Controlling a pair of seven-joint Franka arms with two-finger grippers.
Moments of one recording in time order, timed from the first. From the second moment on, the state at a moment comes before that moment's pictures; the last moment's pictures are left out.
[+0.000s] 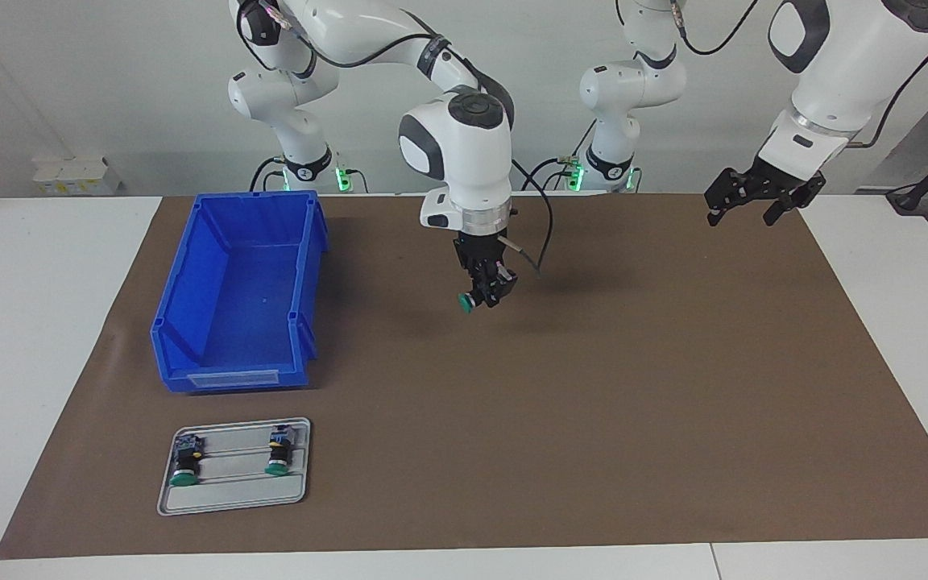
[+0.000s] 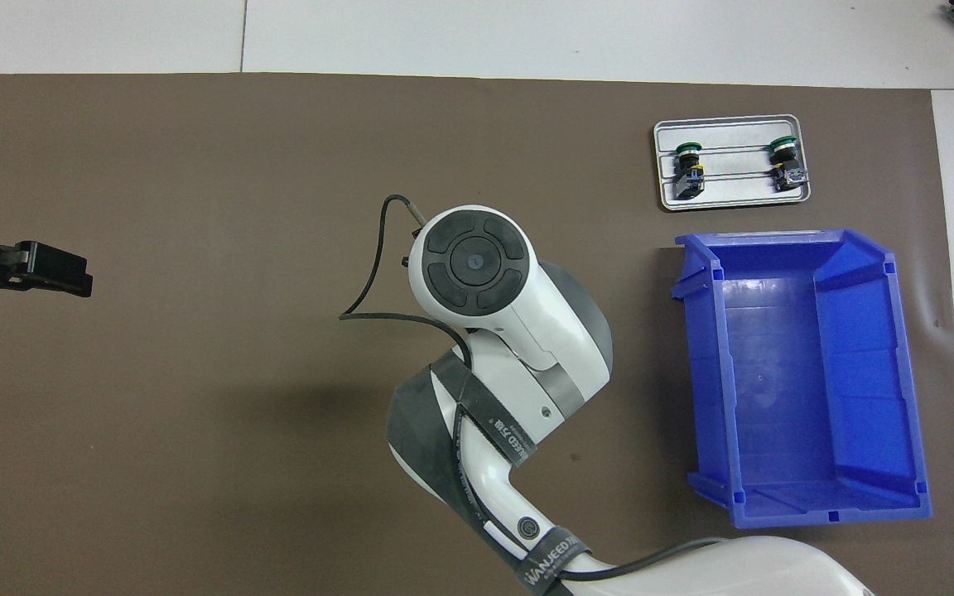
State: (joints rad) left arm 0.10 -0.03 -0.14 -1.65 -0.03 1.57 0.01; right arm 0.58 0.42 0.07 -1.49 -0.06 2.06 1.80
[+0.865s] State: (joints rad) left arm 0.10 -0.03 -0.14 -1.65 -0.03 1.57 0.01; right arm 0.68 0.65 0.07 -1.35 -0.16 2.11 2.23
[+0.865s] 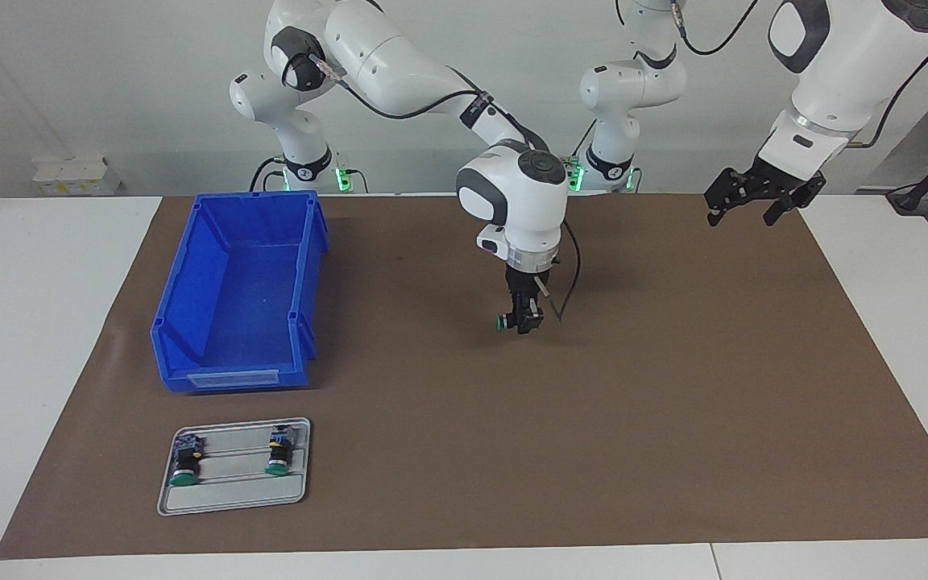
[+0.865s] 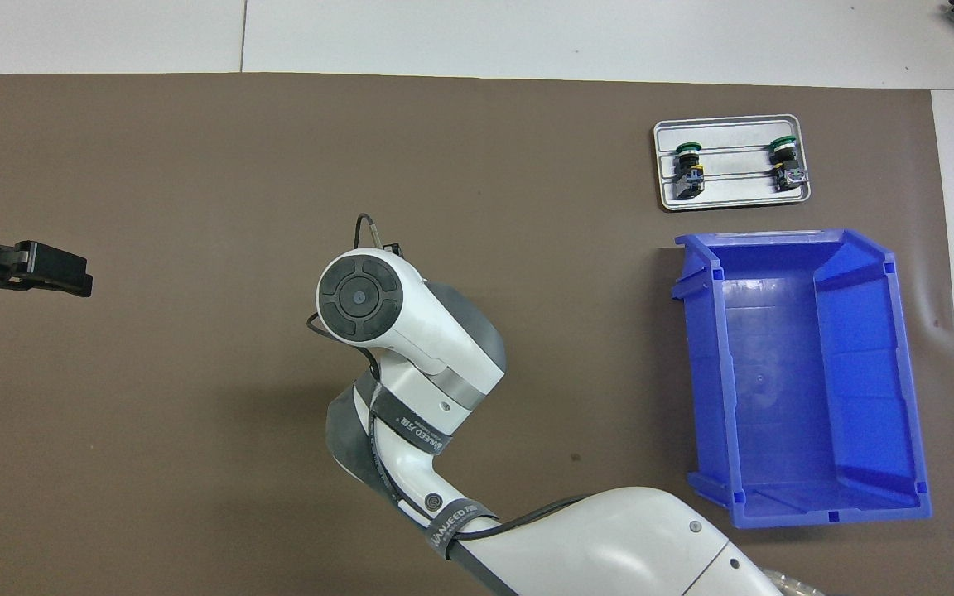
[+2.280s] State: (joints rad) left arm 0.10 -0.03 -0.15 -1.65 -0.03 1.57 0.01; right arm 0.62 0.55 0.07 -1.49 -0.13 2.18 2.08
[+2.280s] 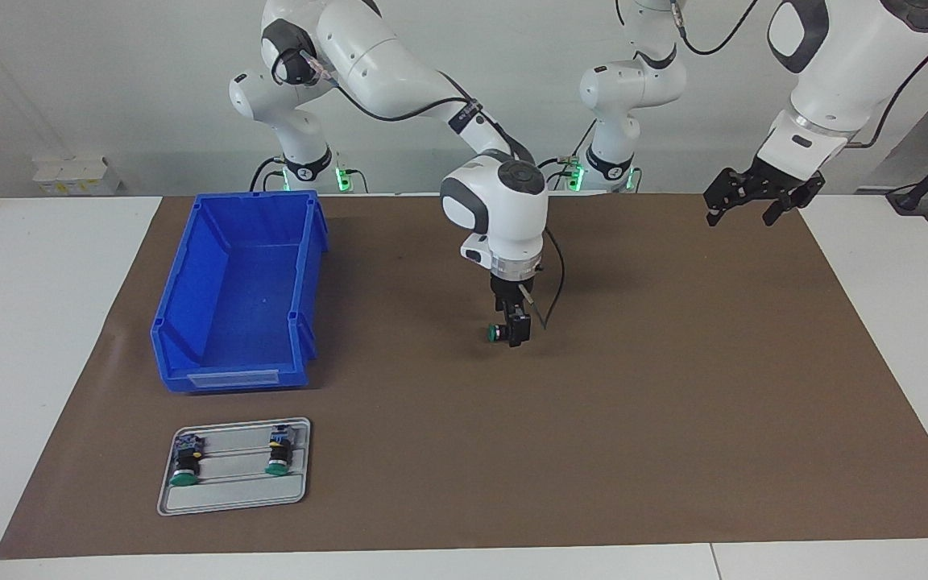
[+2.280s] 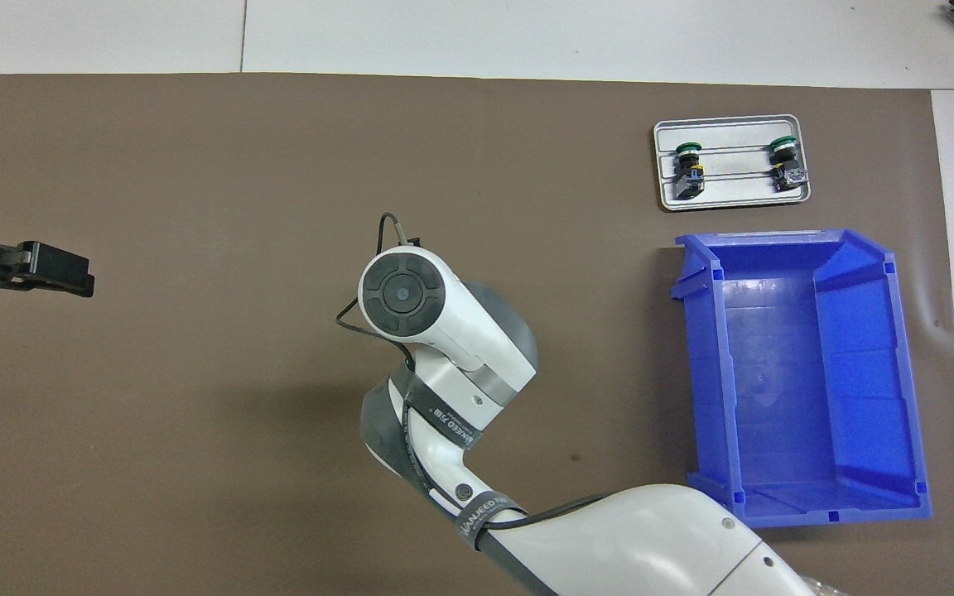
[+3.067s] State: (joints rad) left arm 0.01 -0.03 -0.17 -1.65 -0.03 1.61 0.11; right arm 0.32 0.14 0.06 -1.80 -0.05 2.06 1.23
